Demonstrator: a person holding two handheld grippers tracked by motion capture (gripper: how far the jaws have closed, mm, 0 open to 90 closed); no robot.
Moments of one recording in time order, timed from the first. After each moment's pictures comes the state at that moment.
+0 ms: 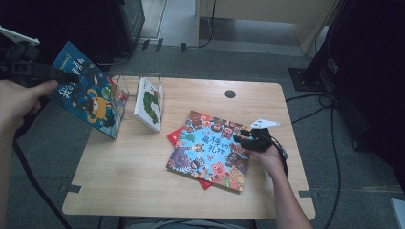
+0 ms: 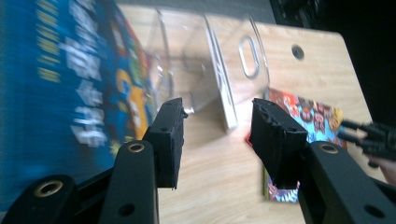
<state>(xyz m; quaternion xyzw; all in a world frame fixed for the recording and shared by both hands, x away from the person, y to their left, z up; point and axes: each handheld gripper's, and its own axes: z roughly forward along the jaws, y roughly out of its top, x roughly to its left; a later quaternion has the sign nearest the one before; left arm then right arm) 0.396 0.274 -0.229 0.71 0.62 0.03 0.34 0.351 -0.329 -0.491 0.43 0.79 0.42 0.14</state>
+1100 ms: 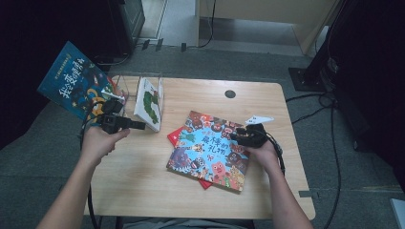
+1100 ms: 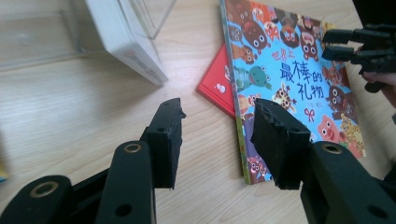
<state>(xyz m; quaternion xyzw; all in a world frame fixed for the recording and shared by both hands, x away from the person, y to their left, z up) 0.382 0.153 -0.386 0.77 0.54 -0.05 0.33 0.371 -0.319 -0.501 0.43 0.80 0.41 0.12</state>
